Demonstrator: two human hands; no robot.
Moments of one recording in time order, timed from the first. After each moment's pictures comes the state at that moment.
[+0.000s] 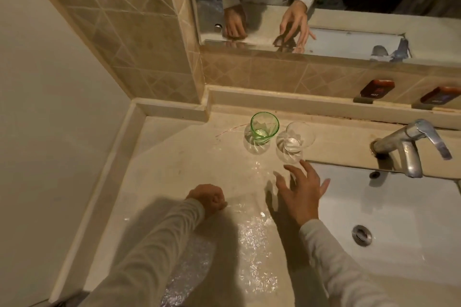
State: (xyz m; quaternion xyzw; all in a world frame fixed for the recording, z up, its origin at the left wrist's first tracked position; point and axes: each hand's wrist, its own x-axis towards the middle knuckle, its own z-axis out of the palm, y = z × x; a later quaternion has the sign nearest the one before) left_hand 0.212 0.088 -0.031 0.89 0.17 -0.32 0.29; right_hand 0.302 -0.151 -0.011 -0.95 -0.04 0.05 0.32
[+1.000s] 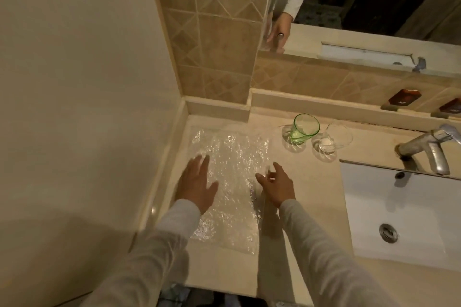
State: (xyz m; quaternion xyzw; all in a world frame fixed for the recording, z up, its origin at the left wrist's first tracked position) left_hand 0.103 0.204 0.003 0.92 0.25 -0.07 0.29; right_hand 0.229 0.007 -0.020 -0.88 0.03 0.26 0.40
